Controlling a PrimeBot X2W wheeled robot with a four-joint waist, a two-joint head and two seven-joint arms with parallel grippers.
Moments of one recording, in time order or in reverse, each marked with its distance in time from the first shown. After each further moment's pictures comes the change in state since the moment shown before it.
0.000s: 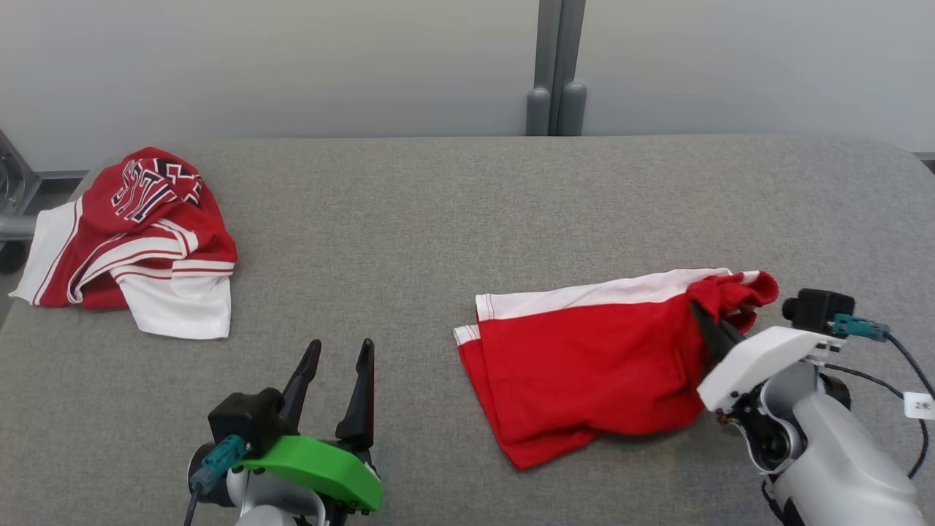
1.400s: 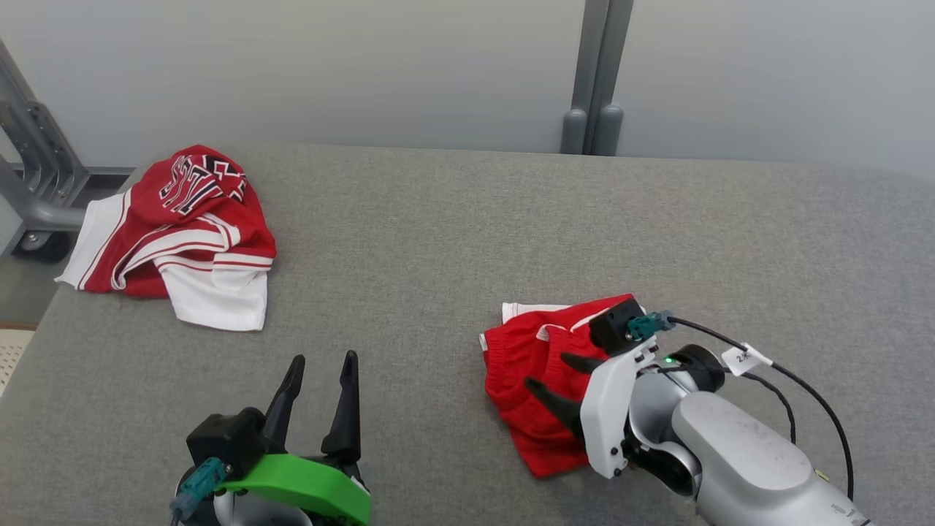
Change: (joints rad) left arm 0.077 -0.016 0.063 -0.066 0.002 0.005 0.011; right arm -0.089 0.008 0.517 -0.132 -0.153 0.001 0.267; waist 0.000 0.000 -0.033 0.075
